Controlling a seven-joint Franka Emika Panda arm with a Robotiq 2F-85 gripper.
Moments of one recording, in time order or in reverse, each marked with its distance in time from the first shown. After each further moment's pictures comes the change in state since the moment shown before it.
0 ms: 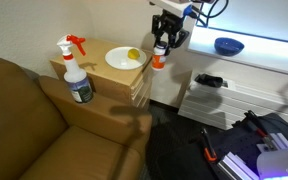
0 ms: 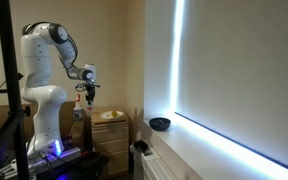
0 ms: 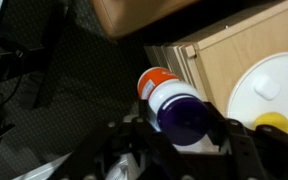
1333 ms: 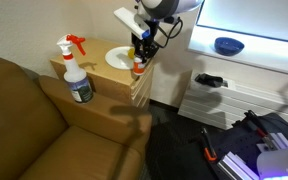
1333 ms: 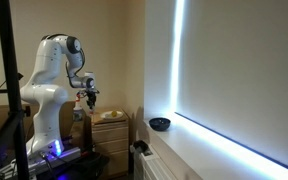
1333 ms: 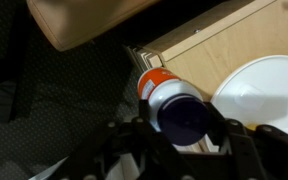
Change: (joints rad) arm 0.108 0.331 -0.044 0.203 -0.211 0.181 0.303
